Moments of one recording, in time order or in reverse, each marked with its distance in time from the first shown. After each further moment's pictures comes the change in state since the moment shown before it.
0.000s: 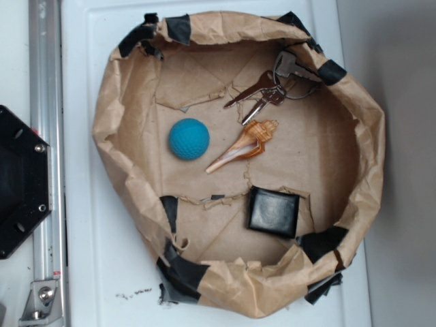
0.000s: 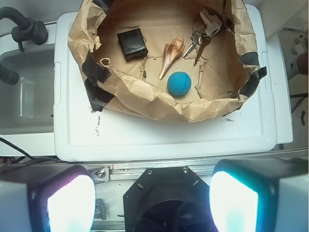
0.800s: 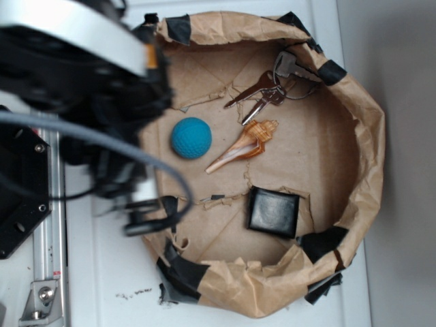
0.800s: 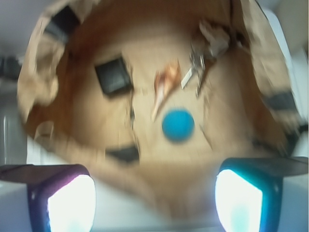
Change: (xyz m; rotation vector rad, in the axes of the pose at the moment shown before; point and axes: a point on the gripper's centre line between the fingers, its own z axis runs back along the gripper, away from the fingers) arm 0.083 0.037 -0.092 -0.062 -0.063 0.136
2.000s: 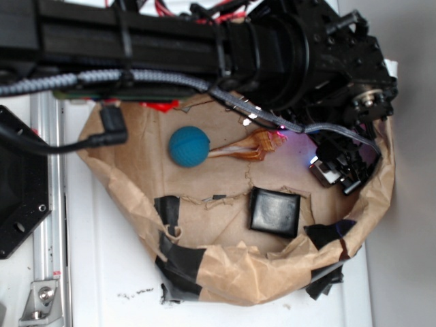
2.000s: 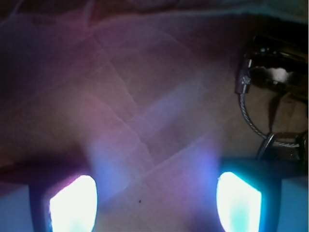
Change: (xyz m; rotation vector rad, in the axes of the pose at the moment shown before) arm 0.103 -0.004 -0.165 0.023 0.130 0.423
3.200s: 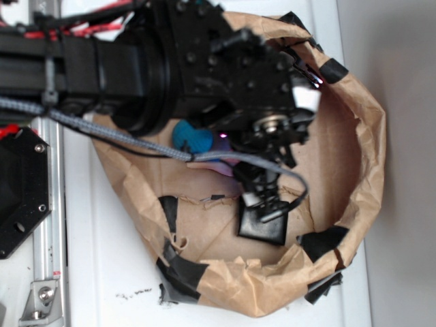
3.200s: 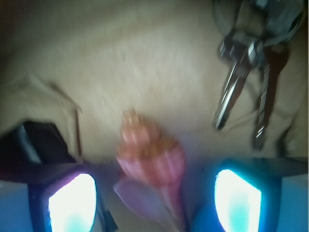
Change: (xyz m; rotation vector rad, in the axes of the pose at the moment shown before) arm -0.065 0.025 0.026 0.032 0.010 -0.261
